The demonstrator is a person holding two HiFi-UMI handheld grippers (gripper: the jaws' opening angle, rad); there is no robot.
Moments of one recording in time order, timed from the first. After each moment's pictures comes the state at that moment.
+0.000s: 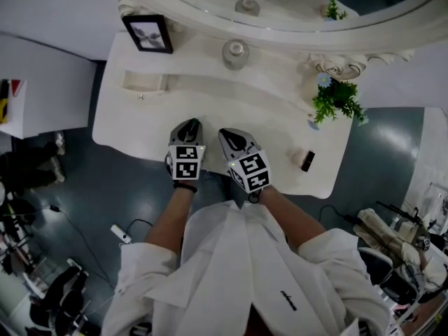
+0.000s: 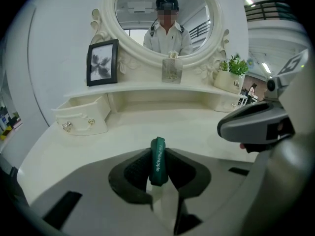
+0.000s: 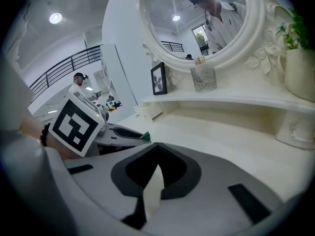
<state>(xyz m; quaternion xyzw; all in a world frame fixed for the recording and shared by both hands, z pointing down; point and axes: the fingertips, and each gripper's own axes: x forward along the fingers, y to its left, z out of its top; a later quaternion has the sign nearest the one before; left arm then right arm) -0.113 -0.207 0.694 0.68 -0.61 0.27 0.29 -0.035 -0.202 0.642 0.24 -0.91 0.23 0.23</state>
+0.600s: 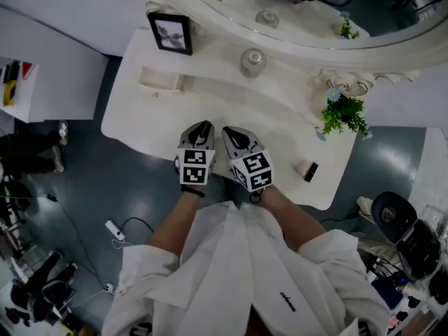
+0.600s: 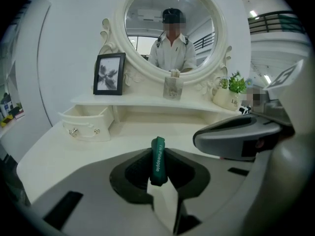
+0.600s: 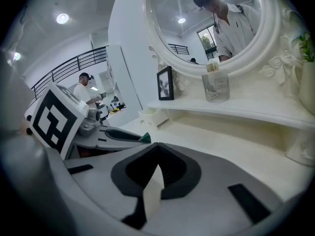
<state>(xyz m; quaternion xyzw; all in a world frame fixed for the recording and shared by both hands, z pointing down) -0.109 -0.209 0.656 0.69 -0.63 0.22 0.29 -0.062 -0.211 0.624 0.22 -0.93 0.21 0.22</state>
